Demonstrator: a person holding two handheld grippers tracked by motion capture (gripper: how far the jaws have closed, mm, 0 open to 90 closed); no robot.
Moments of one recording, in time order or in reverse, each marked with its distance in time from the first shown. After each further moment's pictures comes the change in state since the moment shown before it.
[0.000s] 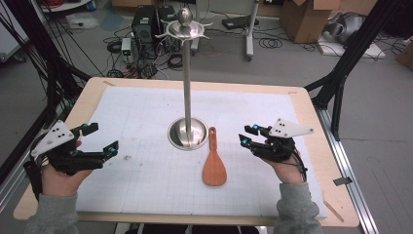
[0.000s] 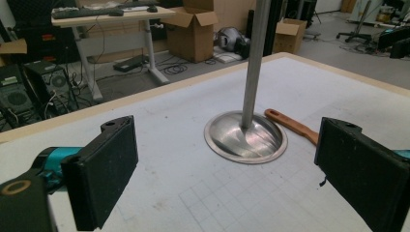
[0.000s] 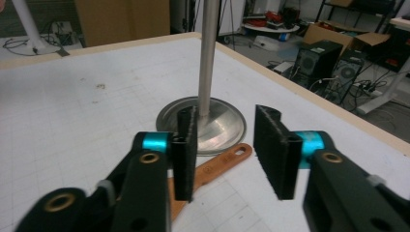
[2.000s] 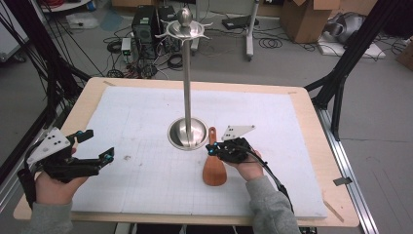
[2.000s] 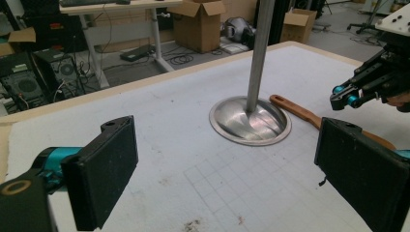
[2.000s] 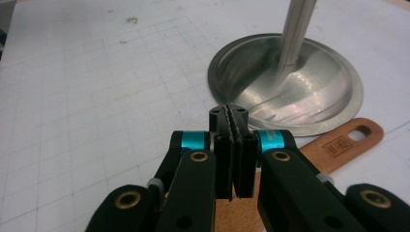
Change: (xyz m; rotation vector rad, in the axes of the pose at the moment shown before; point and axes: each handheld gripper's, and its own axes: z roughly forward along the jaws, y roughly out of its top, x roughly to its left) left arm -0.003 -0.010 -0.013 0.034 0.029 -0.011; right arm 0.026 -0.031 0.110 0.240 0.213 0.015
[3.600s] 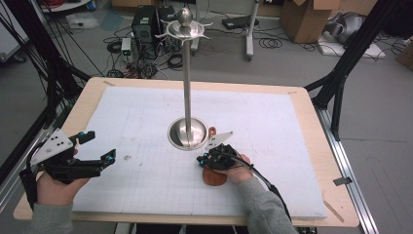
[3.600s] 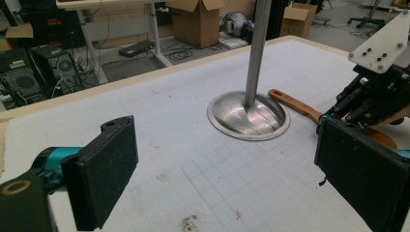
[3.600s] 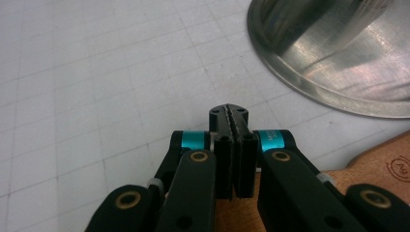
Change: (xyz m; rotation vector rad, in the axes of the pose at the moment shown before) left arm -0.003 -0.002 0.002 0.018 -0.003 0.001; right arm 0.013 -0.011 0.043 0.174 0.058 -0.047
